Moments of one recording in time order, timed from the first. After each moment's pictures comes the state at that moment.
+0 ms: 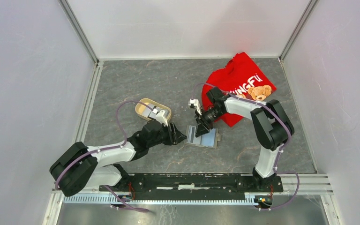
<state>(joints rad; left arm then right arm) -0.79 1.22 0.35 0.40 0.11 -0.79 0.50 1.87 1.12 -0.57 -0.93 -0.59</state>
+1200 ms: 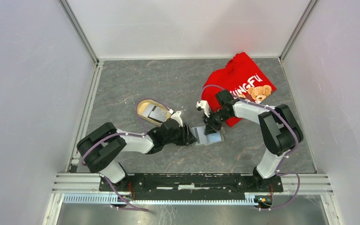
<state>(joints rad) -0.89 1.60 0.53 0.48 0.08 -0.80 0.43 1.76 0.98 -0.48 -0.74 -0.62</state>
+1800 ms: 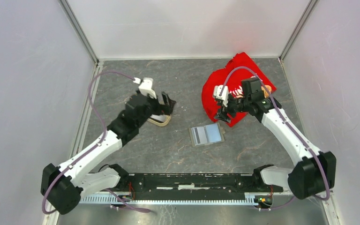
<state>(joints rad) -0.71 1.03 0.75 -0.01 -0.17 -0.39 0.31 1.28 1.01 -0.62 -0.74 -0.83</state>
